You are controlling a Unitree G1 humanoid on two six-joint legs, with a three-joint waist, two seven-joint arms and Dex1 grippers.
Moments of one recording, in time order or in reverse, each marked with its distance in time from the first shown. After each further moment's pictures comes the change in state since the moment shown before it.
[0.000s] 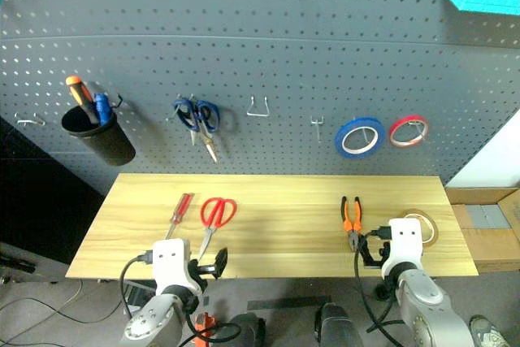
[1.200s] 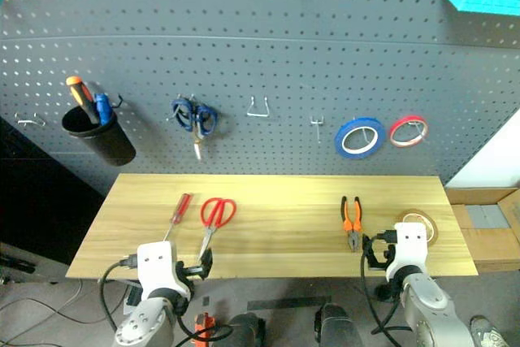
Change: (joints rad) left arm 0.019 0.005 0.048 -0.011 0.044 -0.047 0.054; right arm 0.032 -0.019 -0.031 0.099 0.003 -0.150 0.047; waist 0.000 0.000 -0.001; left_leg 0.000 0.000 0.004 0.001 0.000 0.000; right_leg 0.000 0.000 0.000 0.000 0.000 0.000
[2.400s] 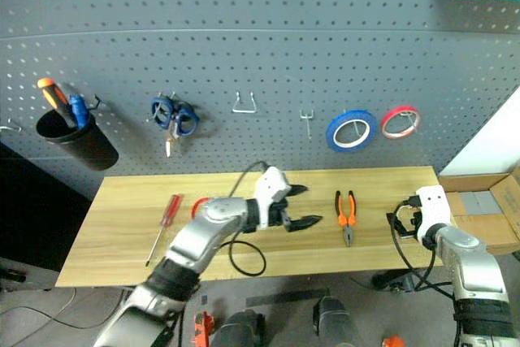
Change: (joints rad) left arm -0.961 0.132 -0.466 0.844 -0.047 -0.383 -0.893; right arm -0.454 -0.334 -0.033 0.596 0.003 0.001 0.319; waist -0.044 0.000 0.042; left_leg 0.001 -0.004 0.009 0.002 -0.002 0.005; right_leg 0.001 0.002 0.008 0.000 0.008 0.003
